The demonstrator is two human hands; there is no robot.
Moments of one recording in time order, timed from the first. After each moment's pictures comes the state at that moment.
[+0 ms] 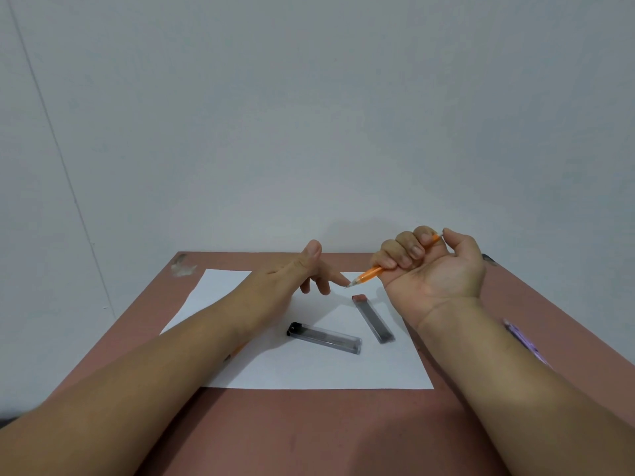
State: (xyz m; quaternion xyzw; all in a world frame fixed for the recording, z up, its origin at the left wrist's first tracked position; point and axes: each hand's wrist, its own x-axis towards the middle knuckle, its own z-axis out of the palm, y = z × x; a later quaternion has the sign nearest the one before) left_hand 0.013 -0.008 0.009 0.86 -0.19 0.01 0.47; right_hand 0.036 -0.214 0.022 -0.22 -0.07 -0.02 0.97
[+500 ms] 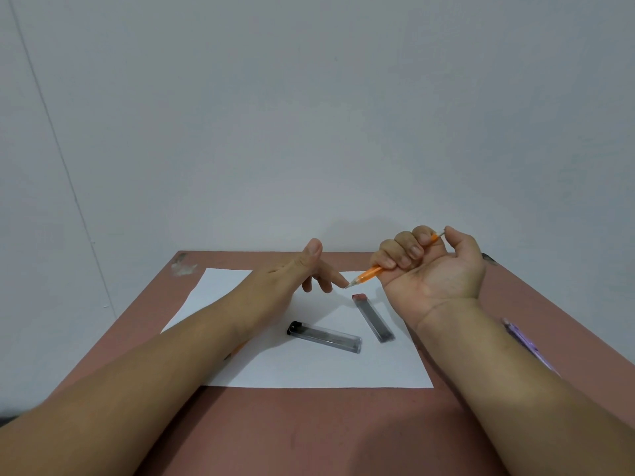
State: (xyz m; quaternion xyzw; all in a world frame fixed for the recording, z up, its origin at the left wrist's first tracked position) left_hand 0.009 -0.009 0.012 0.86 -0.18 0.01 0.47; right_hand 0.034 -0.212 0.021 -0.21 -0.06 -0.02 0.98
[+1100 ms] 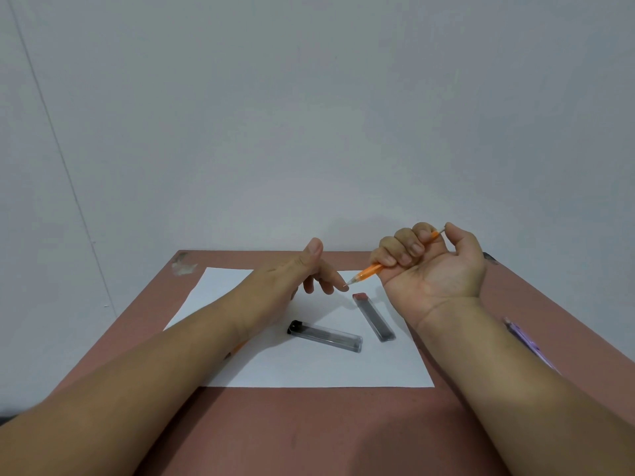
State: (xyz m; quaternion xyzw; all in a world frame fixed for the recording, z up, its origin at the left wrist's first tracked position) left_hand 0.012 -0.007 0.009 0.85 -0.21 0.01 0.48; right_hand 0.032 -0.210 0.024 -0.20 -0.08 -0.01 0.98
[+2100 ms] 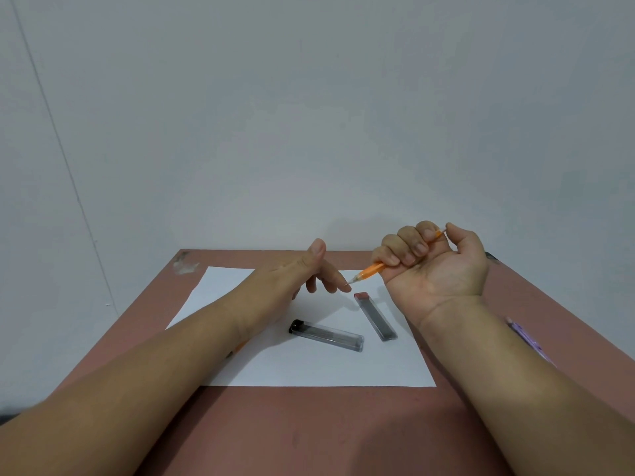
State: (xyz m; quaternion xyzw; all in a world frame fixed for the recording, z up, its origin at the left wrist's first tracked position) left_hand 0.007 -0.010 0.013 0.85 -0.20 0.01 0.49; right_hand 0.031 -0.211 0.023 -0.20 -0.10 -0.01 0.97
